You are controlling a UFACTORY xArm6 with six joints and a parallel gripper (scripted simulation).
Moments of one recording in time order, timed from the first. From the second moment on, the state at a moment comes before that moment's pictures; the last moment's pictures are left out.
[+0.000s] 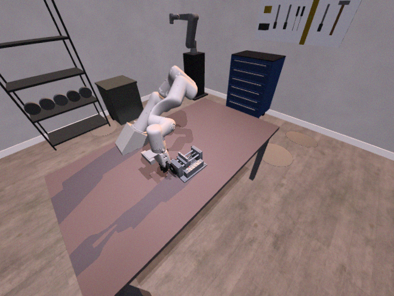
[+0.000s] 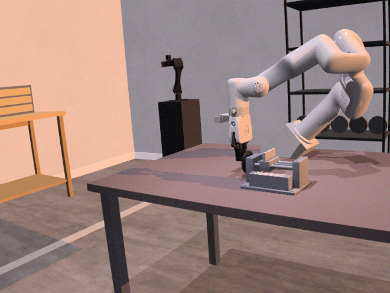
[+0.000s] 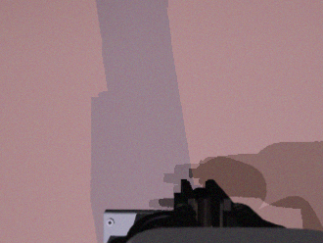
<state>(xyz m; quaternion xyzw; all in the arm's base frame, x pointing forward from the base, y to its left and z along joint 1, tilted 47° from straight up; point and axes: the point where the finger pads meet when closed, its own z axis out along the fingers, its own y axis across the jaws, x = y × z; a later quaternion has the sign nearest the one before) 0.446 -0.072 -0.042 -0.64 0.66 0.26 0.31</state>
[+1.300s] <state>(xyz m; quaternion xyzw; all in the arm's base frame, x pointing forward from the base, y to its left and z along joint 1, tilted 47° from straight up) 0.445 -0.053 -0.060 -0.64 0.66 0.26 0.31</state>
